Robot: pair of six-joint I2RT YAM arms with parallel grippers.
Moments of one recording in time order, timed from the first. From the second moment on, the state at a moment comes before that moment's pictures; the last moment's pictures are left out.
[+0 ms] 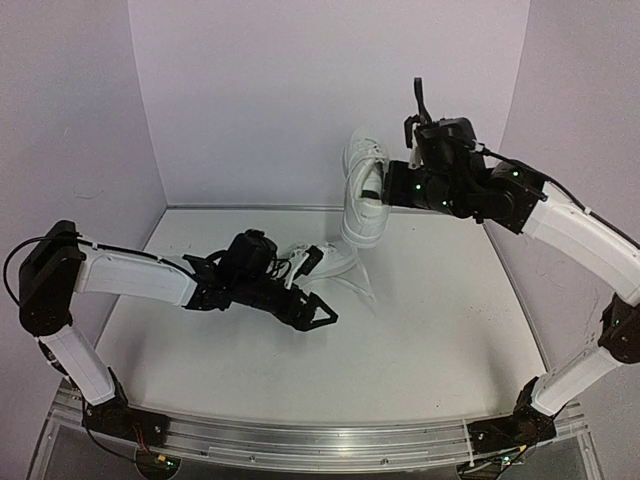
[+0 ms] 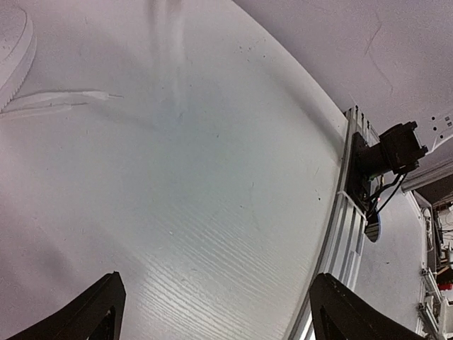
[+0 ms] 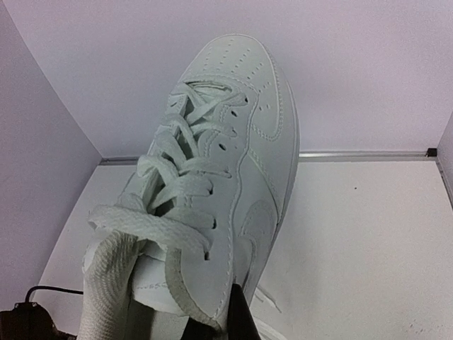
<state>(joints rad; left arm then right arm) -0.91 1.66 0.99 0.07 0.44 -0.37 0.90 1.47 1.62 -0.59 0.52 0.50</state>
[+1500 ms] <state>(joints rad) -0.86 1.83 0.84 0.81 0.29 -0.03 0.92 1.51 1.64 -0.58 0.23 0.57</state>
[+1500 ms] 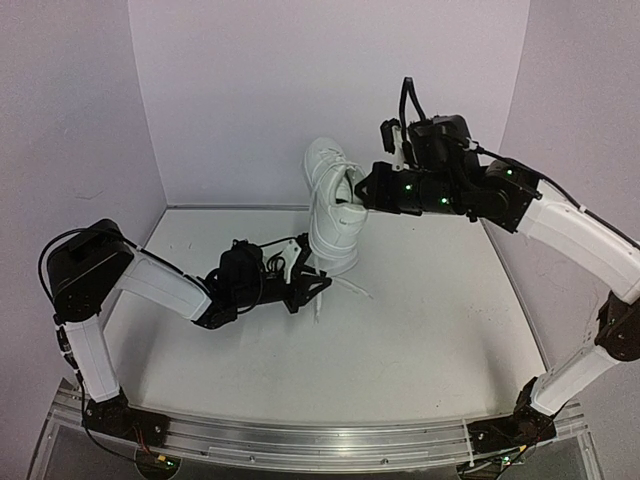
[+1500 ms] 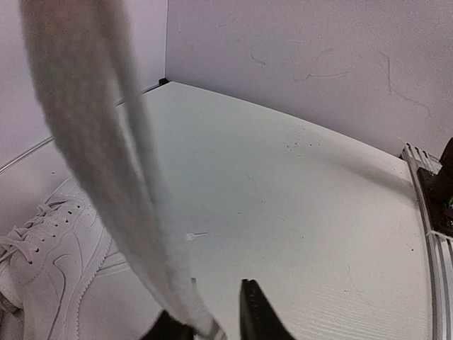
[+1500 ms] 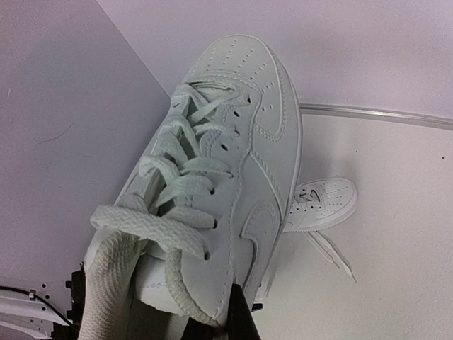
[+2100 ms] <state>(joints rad) -0.86 1.48 0.80 0.58 0.29 -0.06 0.92 1.32 1.35 -0.50 0.30 0.65</state>
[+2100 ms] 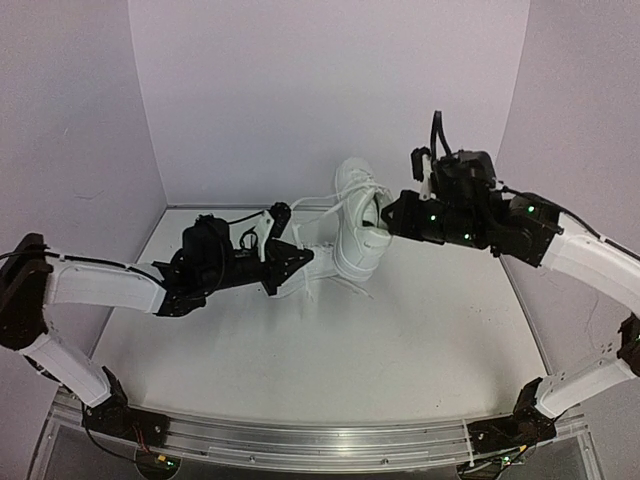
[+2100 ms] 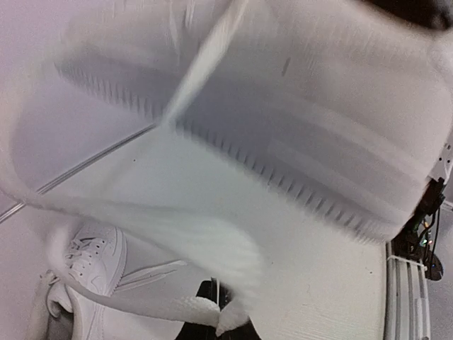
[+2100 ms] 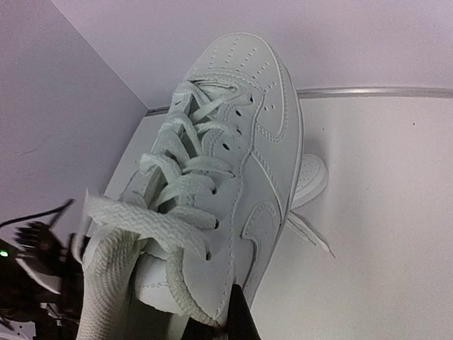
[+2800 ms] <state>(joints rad) -0.86 1.28 0.76 -0.01 0.30 -0.21 1.15 1.60 0.92 -0.16 0.40 0.98</state>
